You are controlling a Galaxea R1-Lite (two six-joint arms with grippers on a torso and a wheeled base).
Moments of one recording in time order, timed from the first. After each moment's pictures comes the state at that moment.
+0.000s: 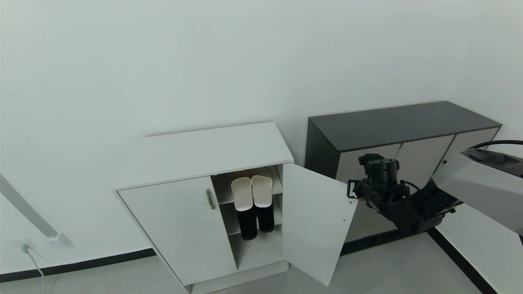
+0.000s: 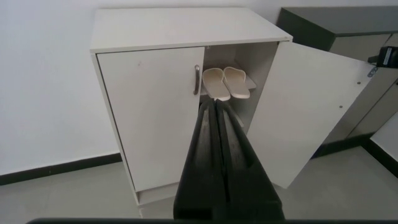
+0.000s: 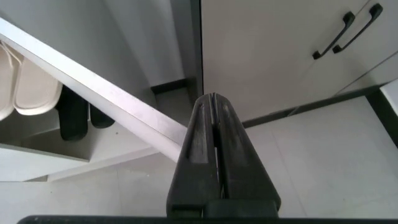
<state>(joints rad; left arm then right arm) 0.00 0.00 0.00 0.00 -0.01 -0.07 0.34 2.29 -1.11 -0.82 -0.30 0.19</state>
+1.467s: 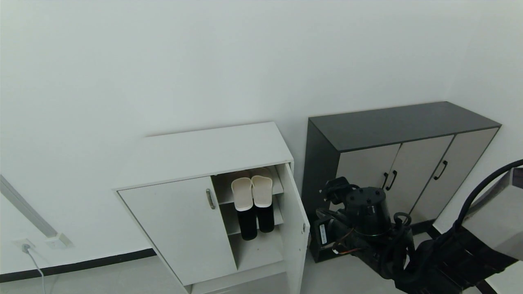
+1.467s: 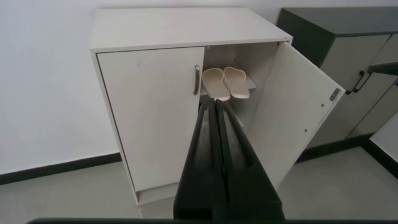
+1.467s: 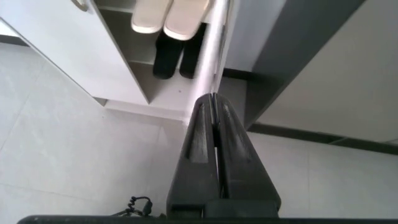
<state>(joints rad) 0.00 0.00 0.00 0.00 -0.01 -0.07 0.75 2.02 -0.71 -0.94 -0.33 0.10</state>
